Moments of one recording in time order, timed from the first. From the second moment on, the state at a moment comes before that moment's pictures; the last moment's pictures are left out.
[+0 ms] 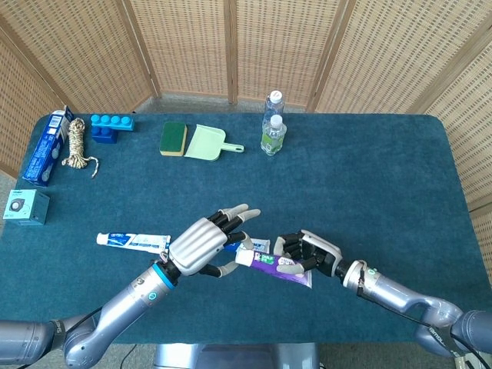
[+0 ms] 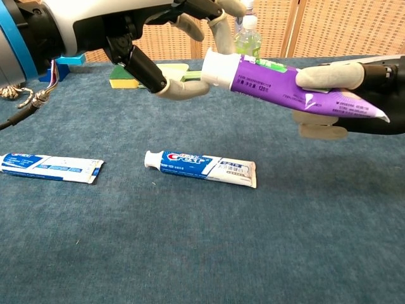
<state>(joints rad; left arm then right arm) -0.81 -1.37 -0.17 -2.01 1.30 1.02 0.25 0.87 -1.17 -0.16 -1.65 -1.71 0.98 1.84</state>
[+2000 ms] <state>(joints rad) -0.71 -1.29 -0.09 -2.06 1.43 1.10 0.21 0.77 -1.13 0.01 -1.69 -1.51 0.83 1.88</state>
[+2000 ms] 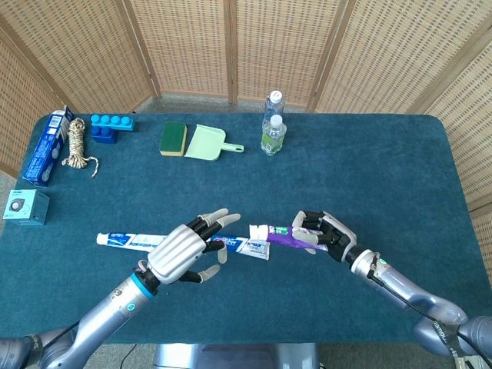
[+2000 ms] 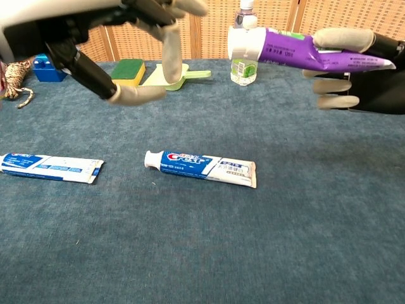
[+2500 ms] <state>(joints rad) -0.73 -1.28 -0.16 -2.06 1.39 1.07 0.19 0.76 -1.14 0.02 -1.72 -1.52 0.80 1.80</state>
